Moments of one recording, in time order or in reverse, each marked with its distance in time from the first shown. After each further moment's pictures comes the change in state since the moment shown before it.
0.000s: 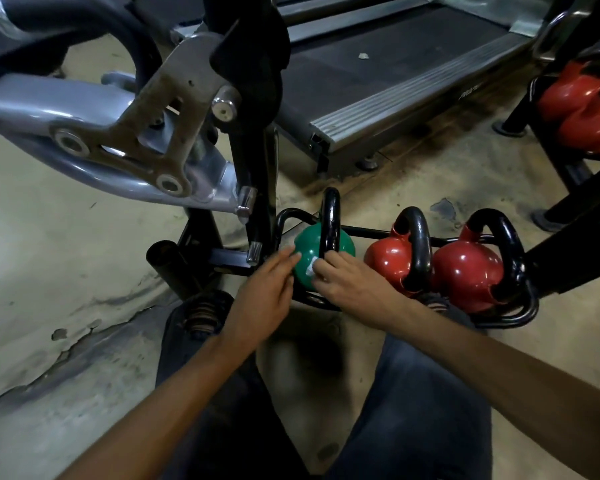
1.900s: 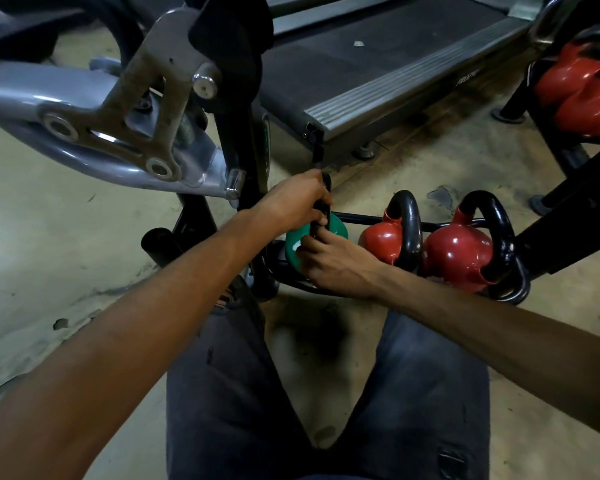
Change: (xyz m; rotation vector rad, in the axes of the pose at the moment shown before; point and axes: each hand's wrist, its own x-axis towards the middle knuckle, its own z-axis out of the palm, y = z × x) left_hand 0.136 0.050 -0.025 0.344 -0.336 0.136; right_hand 0.018 0.011 0.012 -0.272 -0.030 -0.177
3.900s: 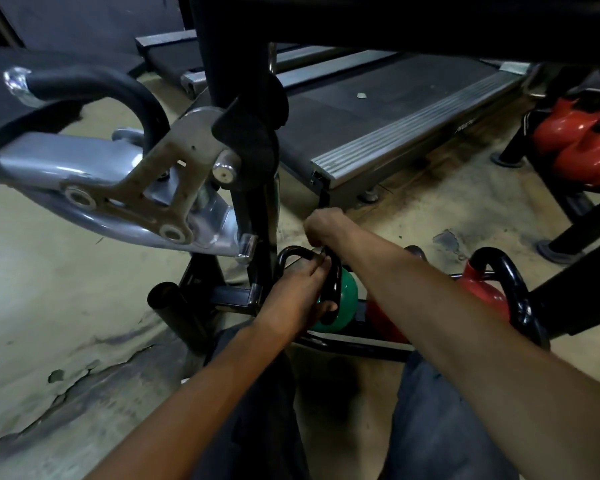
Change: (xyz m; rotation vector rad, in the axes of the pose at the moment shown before) left_hand -0.040 -0.003 0.044 -0.100 0.077 -0.064; right_hand 0.133 0.142 0.039 0.483 -0.818 0.670
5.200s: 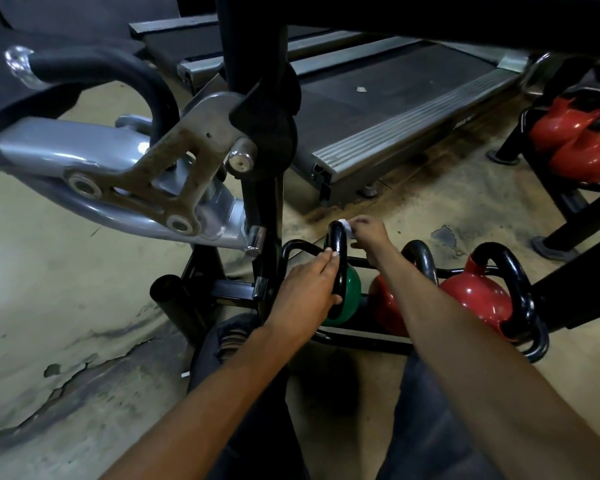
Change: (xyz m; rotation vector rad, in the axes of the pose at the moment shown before) left_hand -0.009 0.012 0.003 0.077 0.078 -0.048; right_hand 0.009 0.056 0.094 1.627 0.450 0.370
